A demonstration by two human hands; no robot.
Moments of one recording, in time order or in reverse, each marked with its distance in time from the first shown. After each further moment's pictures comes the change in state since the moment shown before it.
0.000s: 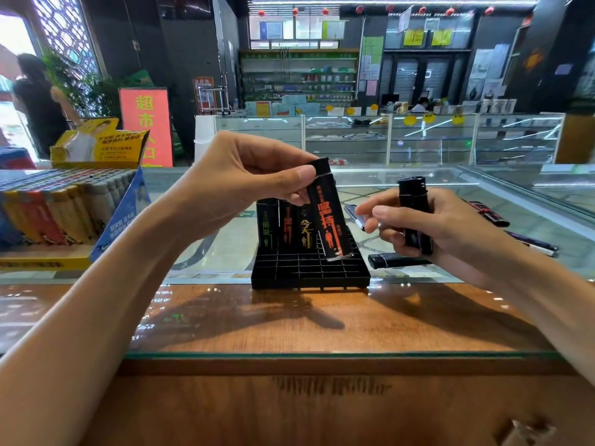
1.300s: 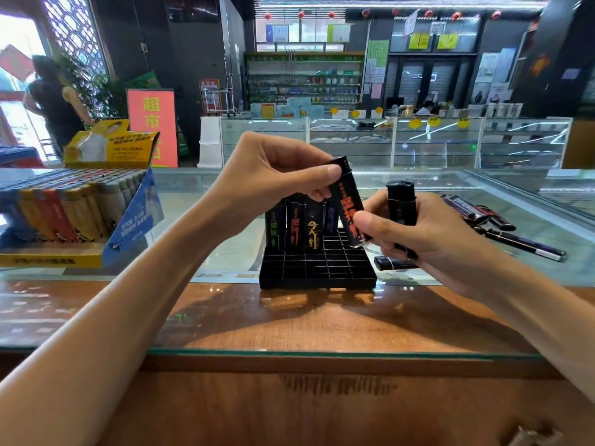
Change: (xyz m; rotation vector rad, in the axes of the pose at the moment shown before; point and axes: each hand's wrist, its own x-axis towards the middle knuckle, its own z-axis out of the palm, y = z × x) left_hand 0.011 -0.008 0.015 0.093 0.090 0.131; right_hand 0.003 -0.003 0.026 -0.075 0.005 -0.129
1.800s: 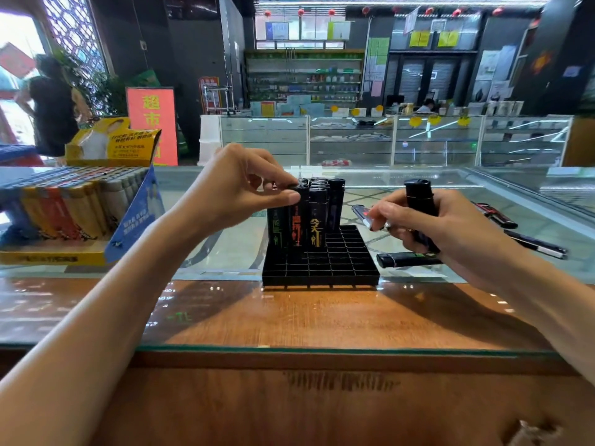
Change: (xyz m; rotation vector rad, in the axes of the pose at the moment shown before) left_hand -0.013 -0.006 -0.032 0.556 -0.018 -0.018; right_hand -0.003 0.005 -0.016 -0.046 0.118 0.079
